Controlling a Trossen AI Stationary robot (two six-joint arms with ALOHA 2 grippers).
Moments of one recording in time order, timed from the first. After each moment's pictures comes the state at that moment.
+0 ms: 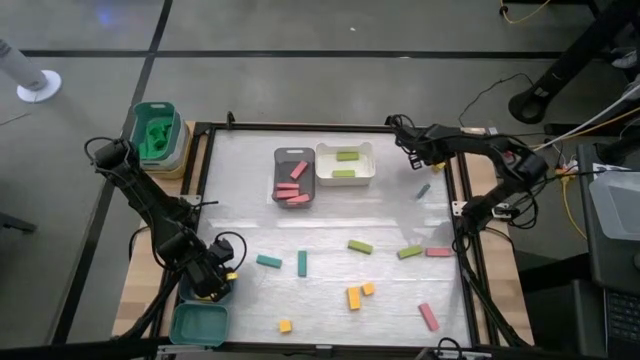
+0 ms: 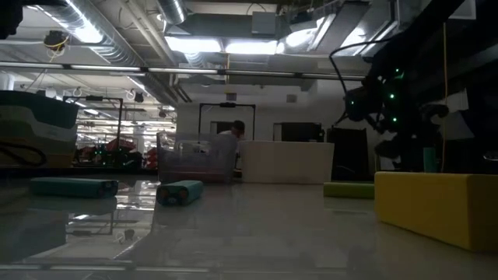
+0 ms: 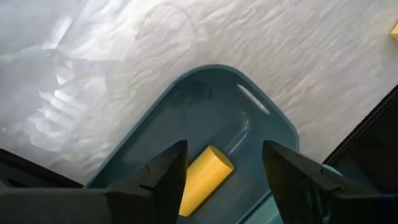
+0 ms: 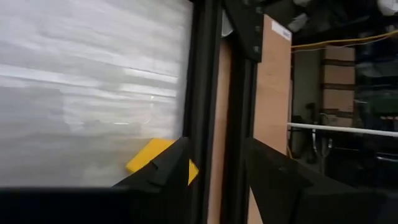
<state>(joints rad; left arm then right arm) -0.86 1.25 0.84 -0.88 -0.04 -1.56 -0.80 1.57 0.86 -0.95 0.72 0.60</state>
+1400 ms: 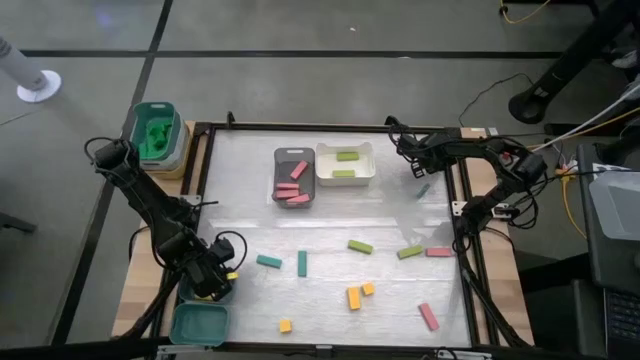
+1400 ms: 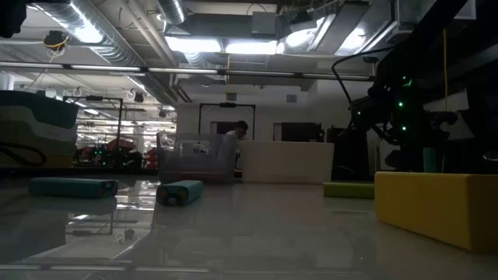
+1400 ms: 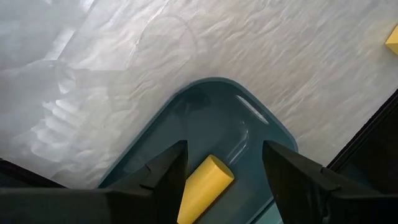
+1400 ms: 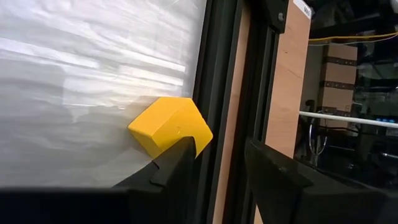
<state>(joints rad) -0.86 1.25 0.84 -0.88 -0.08 -1.55 -0.77 1.59 0.76 -0.90 0.65 0.60</state>
